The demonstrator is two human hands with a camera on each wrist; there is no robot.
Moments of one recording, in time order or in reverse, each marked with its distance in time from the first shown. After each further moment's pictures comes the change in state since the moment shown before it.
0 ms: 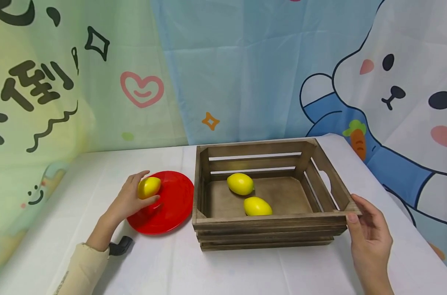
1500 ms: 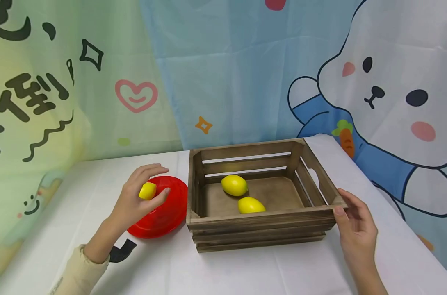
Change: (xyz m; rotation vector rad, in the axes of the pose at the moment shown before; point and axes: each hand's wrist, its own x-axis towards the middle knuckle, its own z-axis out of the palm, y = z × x) left_hand -0.019 0.089 -0.006 -0.085 0.378 0.753; right_hand -0.001 -0.011 0.002 -0.162 0.013 0.046
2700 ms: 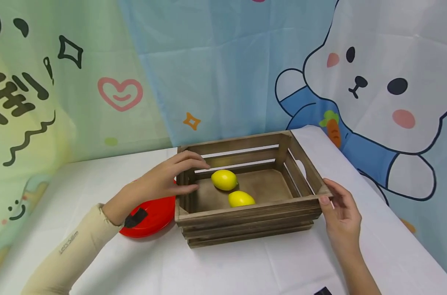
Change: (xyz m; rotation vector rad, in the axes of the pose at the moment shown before) left_hand 0.077 0.020 0.045 -0.178 -0.465 0.407; right_hand -0.001 0.001 -0.006 -0.102 -0.015 -0.024
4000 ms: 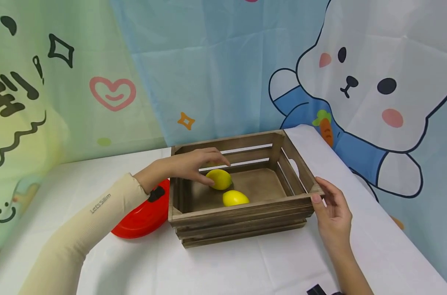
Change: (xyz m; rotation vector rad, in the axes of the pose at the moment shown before) left_hand 0.064 -0.040 0.029 -0.210 -0.525 -0.269; right_hand -0.001 -0.002 -0.001 -0.030 -0.026 -0.014
